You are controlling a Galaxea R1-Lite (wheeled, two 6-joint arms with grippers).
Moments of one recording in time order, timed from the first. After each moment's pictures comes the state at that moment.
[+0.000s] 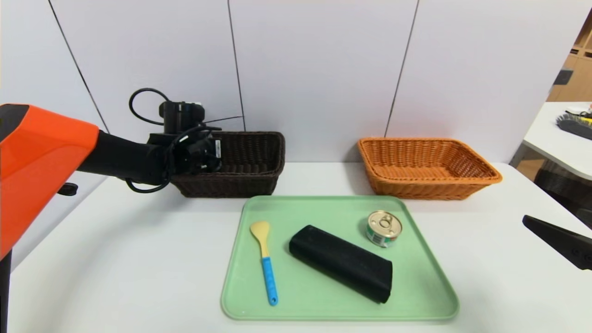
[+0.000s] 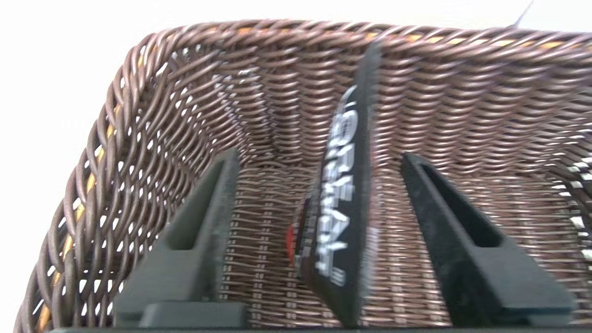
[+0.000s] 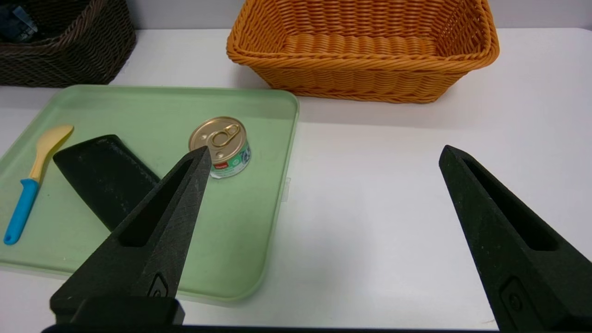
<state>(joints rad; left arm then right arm) -0.23 2.12 -1.43 -0.39 0.28 -0.11 0.13 0.89 -0.45 -0.22 0.03 0.07</state>
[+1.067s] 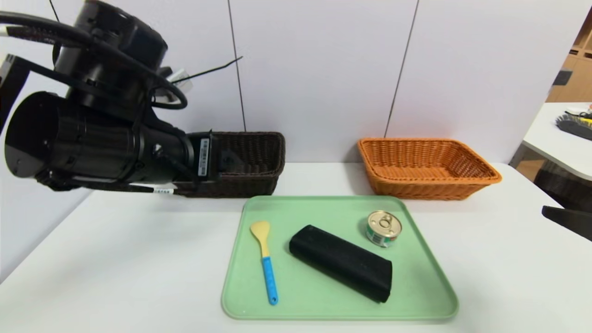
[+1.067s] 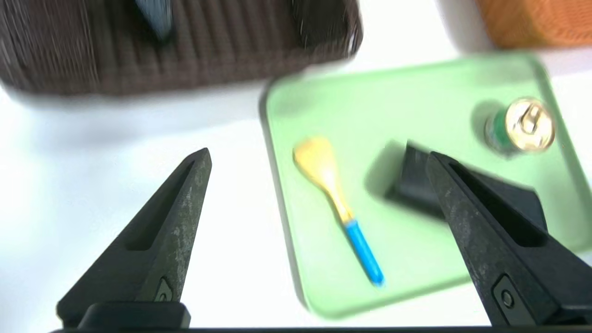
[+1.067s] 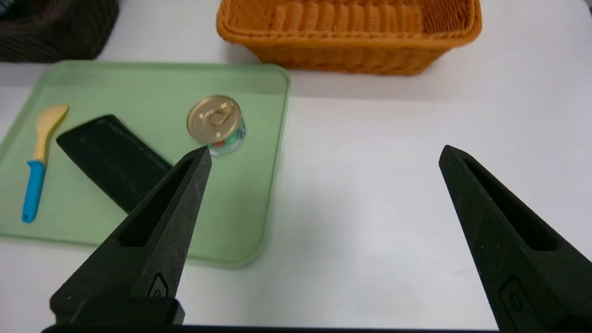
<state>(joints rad) -0.62 1.54 -1.40 0.49 0.24 -0.40 0.12 0.94 -0.78 0.24 0.01 0.07</state>
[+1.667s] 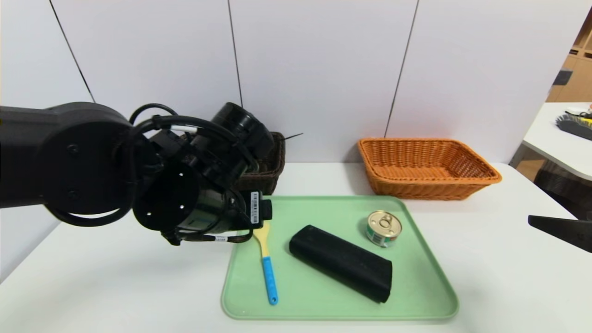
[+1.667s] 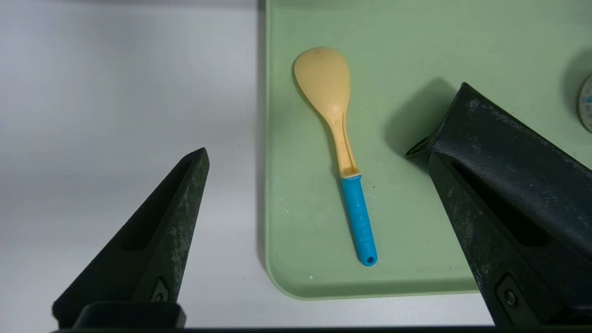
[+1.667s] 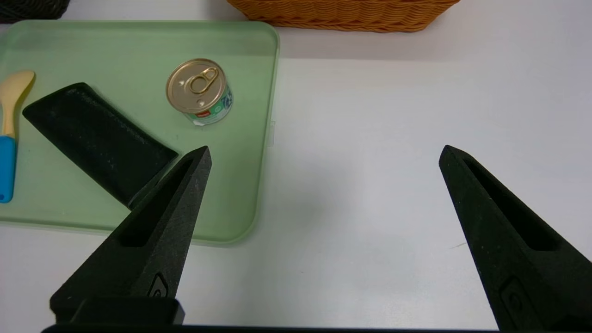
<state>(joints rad) -0.77 1.74 -1.37 0.55 0.39 -0.70 0.12 1.00 -0.82 0.32 0.00 0.07</state>
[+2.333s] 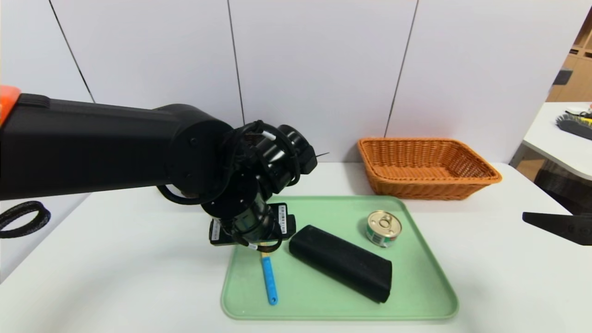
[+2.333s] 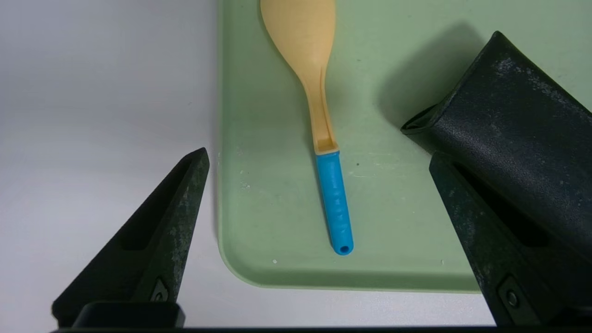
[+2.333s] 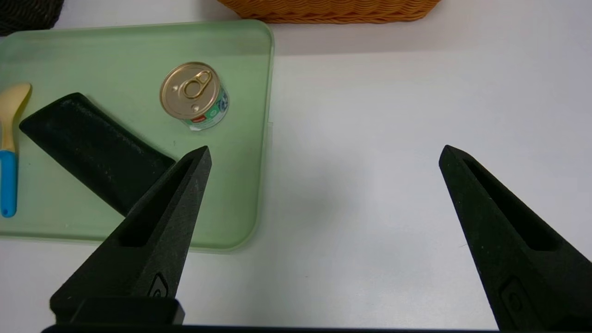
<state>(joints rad) -0.80 1.94 -1.61 0.79 0.33 -0.81 0.09 1.04 -0.82 0.31 0.02 0.11</state>
